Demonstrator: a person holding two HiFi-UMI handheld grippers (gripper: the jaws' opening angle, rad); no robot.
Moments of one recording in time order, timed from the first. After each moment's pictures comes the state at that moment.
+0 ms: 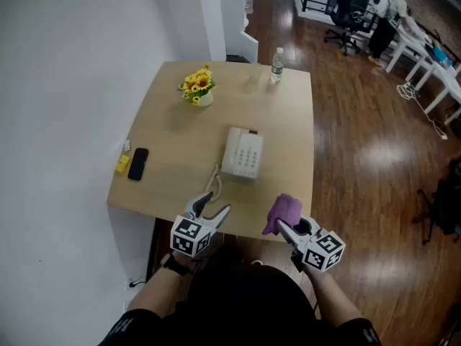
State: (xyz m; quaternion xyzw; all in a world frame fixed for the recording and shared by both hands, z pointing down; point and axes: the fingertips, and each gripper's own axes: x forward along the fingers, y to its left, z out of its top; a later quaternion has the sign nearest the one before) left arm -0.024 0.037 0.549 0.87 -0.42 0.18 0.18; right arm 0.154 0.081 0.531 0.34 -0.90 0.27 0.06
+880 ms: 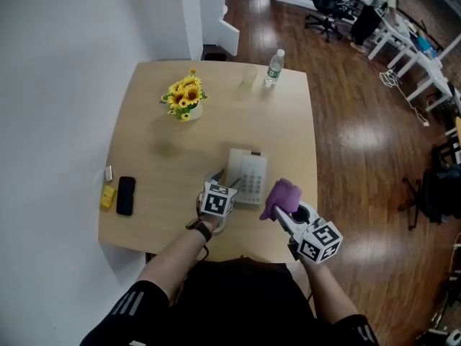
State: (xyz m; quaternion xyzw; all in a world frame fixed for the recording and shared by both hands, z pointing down) left arm -0.038 -0.207 0.668 0.84 -0.41 0.26 0.25; right arm 0.082 -0.096 0.529 0.41 -0.88 0.23 0.09
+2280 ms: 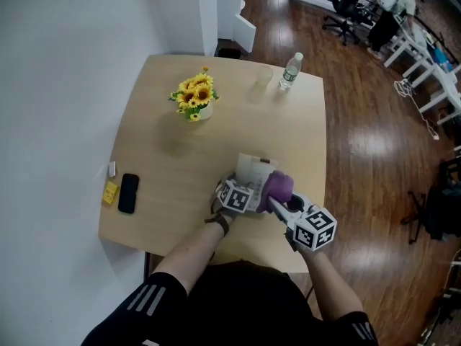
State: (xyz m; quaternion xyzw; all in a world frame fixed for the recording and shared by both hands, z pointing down) left arm -0.017 -0.237 0.739 0.80 -0.42 0.36 0.25; right arm 0.055 -0.165 0.564 0.36 -0.89 0.26 0.14
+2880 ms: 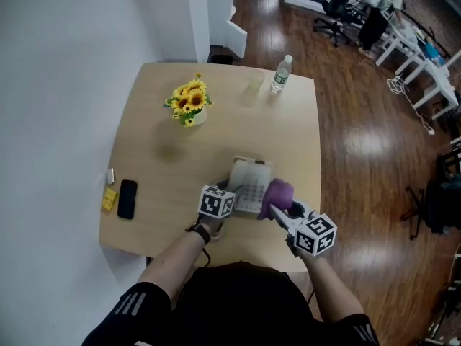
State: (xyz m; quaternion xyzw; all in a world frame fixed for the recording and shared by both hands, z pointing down) left arm -0.029 -0.214 0.690 0.84 -0.36 0.23 0.33; right arm 0.070 -0.141 0.565 0.37 -0.88 0.26 0.14
